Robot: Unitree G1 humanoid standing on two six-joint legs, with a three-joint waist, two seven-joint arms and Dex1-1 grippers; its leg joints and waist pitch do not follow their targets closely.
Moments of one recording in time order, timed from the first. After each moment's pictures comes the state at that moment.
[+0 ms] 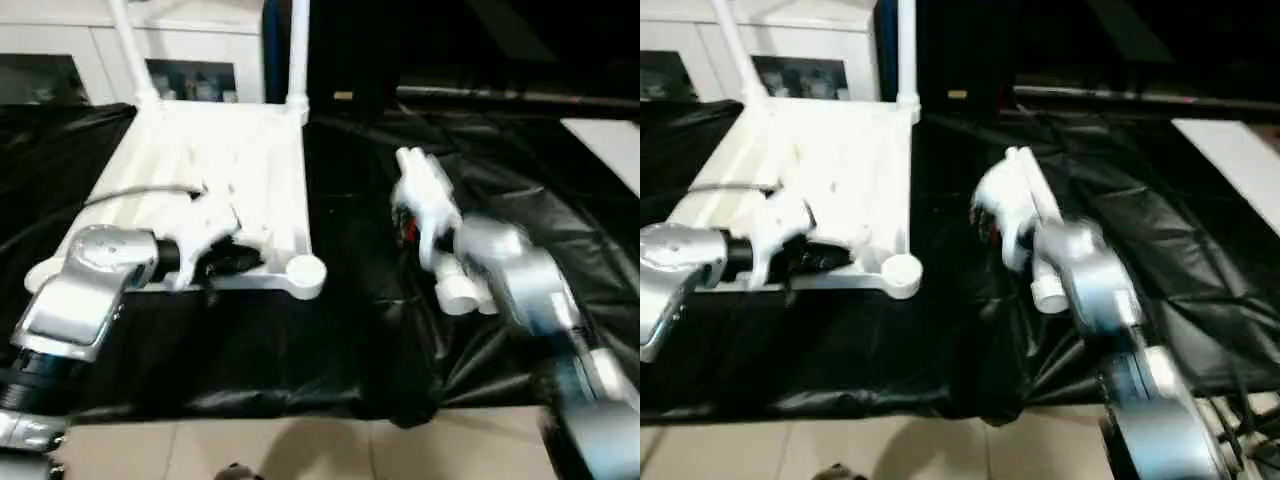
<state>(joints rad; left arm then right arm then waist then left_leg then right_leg) -0.47 0.59 -0.12 0.03 -0.11 0.50 -1.01 -0.75 -0.31 0.14 0.54 0.09 0.45 0.54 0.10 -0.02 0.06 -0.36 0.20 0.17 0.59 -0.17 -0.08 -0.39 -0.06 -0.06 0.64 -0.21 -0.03</state>
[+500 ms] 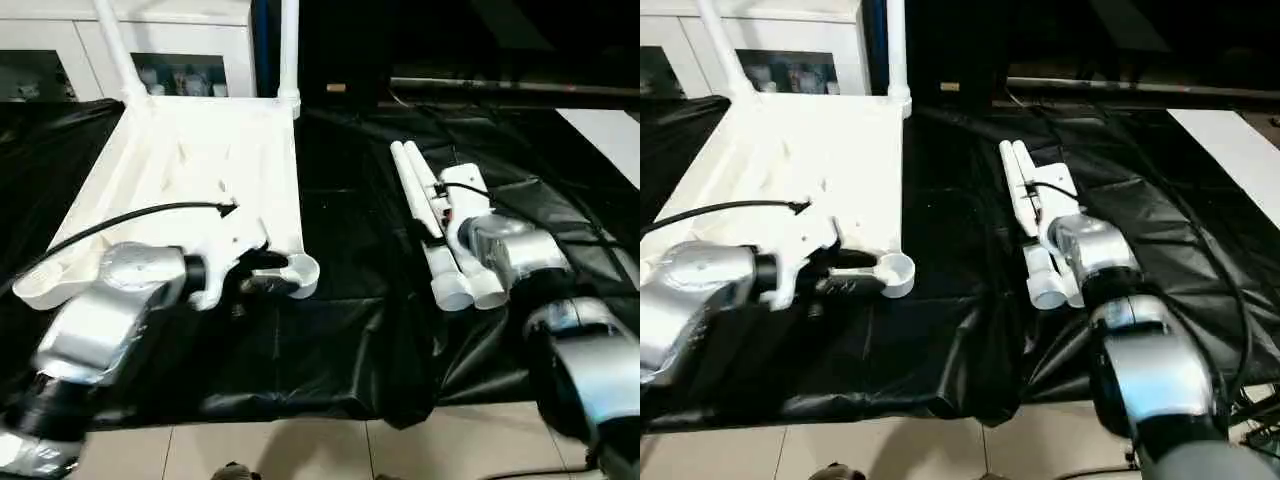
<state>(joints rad) -0.39 0.61 -0.18 -0.15 -0.14 0.59 -1.02 -0.98 -0.30 0.03 1.12 0.05 0.43 0.24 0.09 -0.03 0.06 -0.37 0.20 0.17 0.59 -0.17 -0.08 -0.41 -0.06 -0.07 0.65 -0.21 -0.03</state>
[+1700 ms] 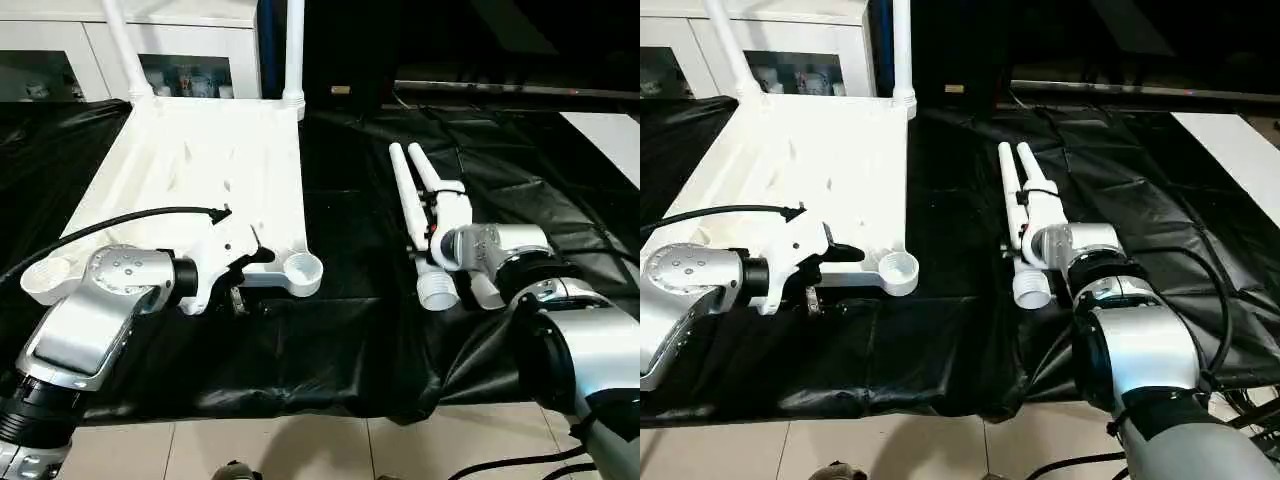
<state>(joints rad) -0.39 0.64 -0.20 -0.15 -0.14 0.59 -1.01 -1.06 -0.24 -0.11 1.29 0.13 0.59 0.31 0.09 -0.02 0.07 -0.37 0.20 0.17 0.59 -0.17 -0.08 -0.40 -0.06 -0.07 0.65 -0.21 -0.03</state>
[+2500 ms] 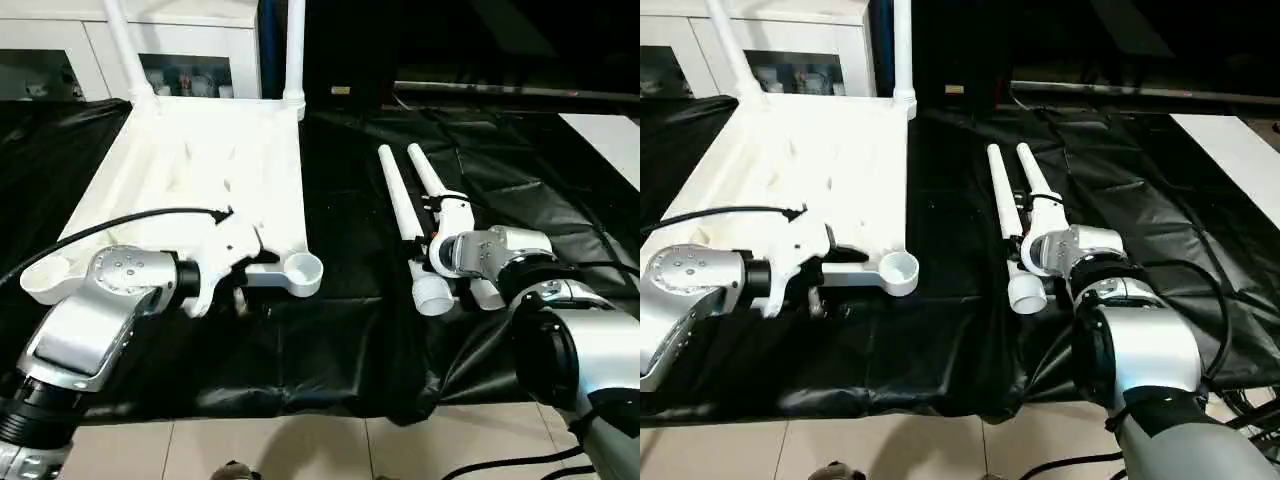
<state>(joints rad) -0.40 0.61 -0.19 -0.14 -0.15 0.61 -0.94 -1.06 -0.24 -0.24 1.31 0.20 0.63 0.23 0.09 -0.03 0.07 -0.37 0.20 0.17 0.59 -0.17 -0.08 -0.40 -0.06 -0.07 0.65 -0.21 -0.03</state>
